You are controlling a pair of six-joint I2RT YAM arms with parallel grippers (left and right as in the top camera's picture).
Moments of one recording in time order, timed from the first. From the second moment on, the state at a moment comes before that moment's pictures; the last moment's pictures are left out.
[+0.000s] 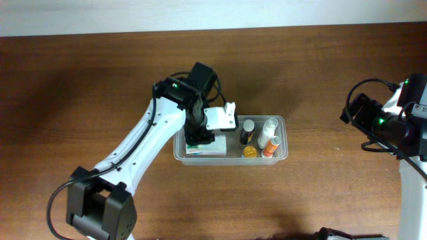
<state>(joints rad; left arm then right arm) -0.52 1.81 1.55 -1.15 0.18 0.95 -0.32 1.23 1.37 -1.17 -0.10 0.37</state>
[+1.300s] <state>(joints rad) -0.11 1.46 1.70 -1.38 0.02 0.27 -0.32 1.23 1.37 -1.17 -0.10 0.37</state>
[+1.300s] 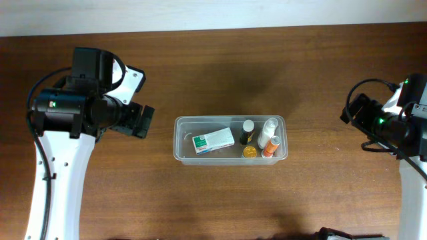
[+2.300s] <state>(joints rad) 0.03 1.02 1.53 -1.26 0.09 0.28 -0.32 1.23 1.37 -1.17 -0.10 0.37</state>
